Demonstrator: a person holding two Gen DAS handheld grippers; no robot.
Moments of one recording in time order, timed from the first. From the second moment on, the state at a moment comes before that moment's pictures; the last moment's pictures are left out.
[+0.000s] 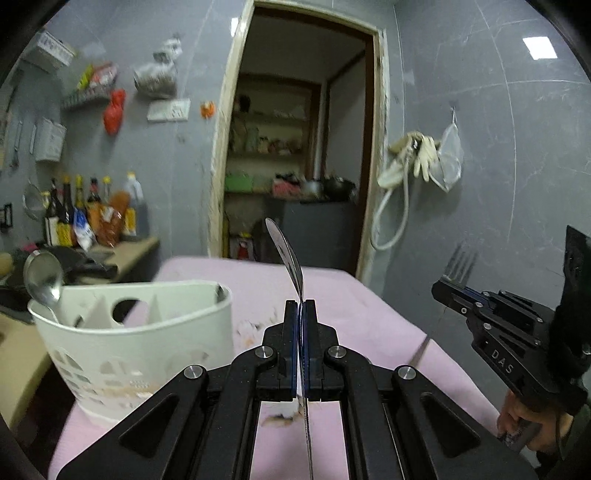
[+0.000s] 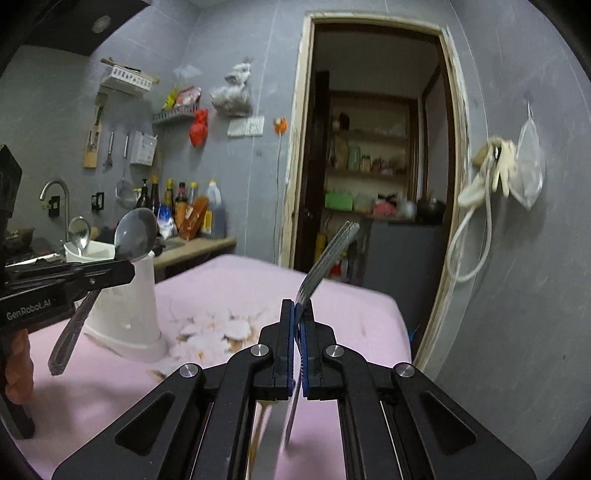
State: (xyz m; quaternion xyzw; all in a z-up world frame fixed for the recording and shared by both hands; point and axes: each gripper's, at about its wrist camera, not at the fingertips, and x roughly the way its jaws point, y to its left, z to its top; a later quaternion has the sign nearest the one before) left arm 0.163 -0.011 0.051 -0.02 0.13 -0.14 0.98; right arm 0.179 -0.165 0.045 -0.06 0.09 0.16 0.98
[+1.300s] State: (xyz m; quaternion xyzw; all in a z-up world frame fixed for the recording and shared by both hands) left arm 0.211 0.186 0.095 -0.15 -0.01 0.06 0.99; right arm 0.240 -0.004 0.086 -0.02 0.04 0.32 0.95
